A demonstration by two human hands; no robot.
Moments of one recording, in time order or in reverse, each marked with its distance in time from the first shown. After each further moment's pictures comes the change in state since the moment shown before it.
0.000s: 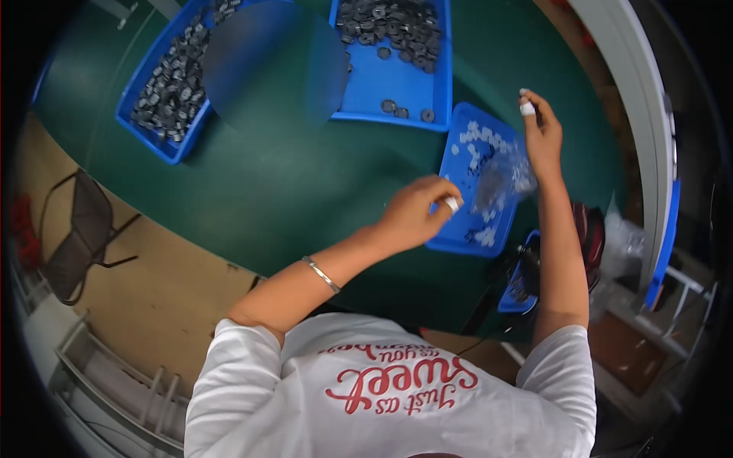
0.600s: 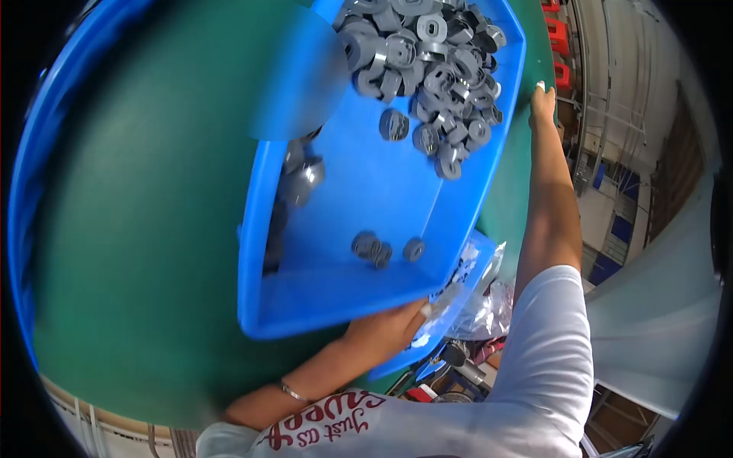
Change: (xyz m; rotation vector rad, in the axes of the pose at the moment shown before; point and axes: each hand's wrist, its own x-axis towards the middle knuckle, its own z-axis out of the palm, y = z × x) left_hand 0.081 -0.143 0.012 -0.112 0.173 -0.076; right_hand 0.360 0.254 0.092 -0.713 0.215 0.181
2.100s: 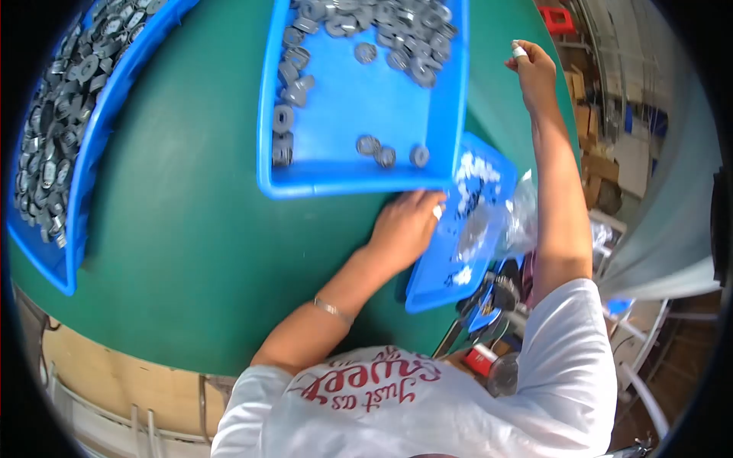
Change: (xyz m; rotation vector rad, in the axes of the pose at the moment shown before) left_hand -0.003 -0.003 0.005 0.137 -0.033 0.112; right_hand -0.182 -0.065 -0.129 0.439 -0.249 -0.091
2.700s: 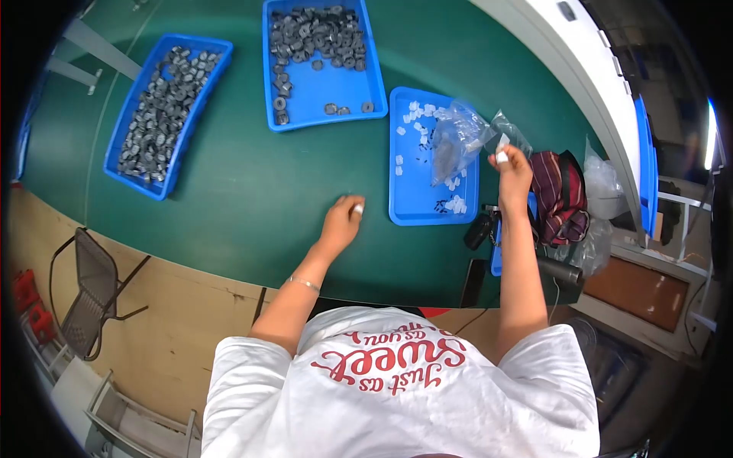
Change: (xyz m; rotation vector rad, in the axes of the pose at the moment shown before) left_hand -0.159 0.057 -0.031 0.171 -0.050 -0.260; right_hand -0.346 0.009 -0.170 0.593 0.292 0.296
